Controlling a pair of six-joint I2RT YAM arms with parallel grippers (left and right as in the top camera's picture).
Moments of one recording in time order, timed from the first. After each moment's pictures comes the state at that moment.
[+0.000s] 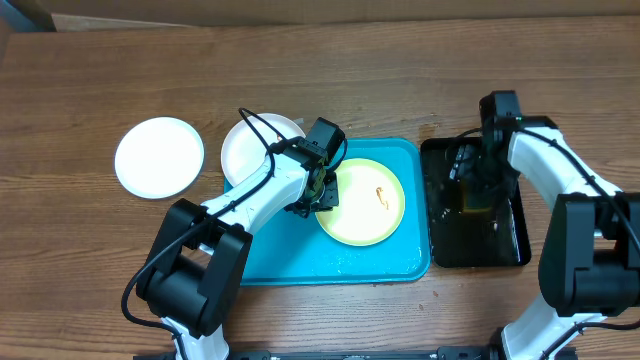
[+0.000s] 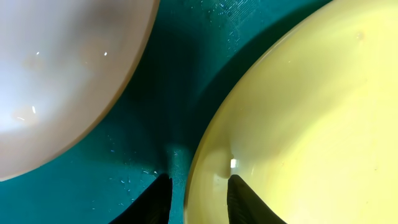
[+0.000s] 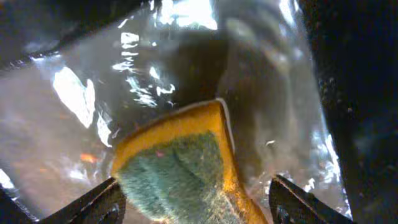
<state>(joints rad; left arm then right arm) -0.52 1.90 1.22 -0.75 0.03 -0.60 0.01 1.87 1.22 -0.82 0.05 0.38</state>
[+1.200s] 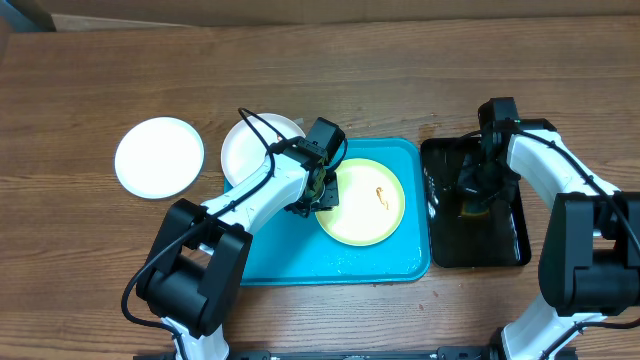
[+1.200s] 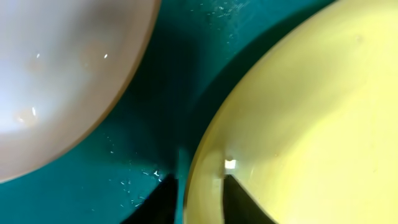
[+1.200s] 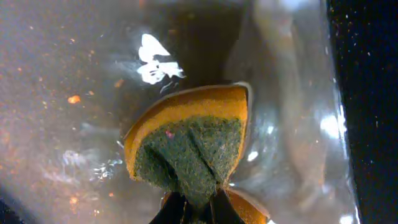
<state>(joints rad) -0.52 1.90 1.22 -0.75 0.03 -0.60 0.01 1.87 1.19 -0.88 0.03 0.38</state>
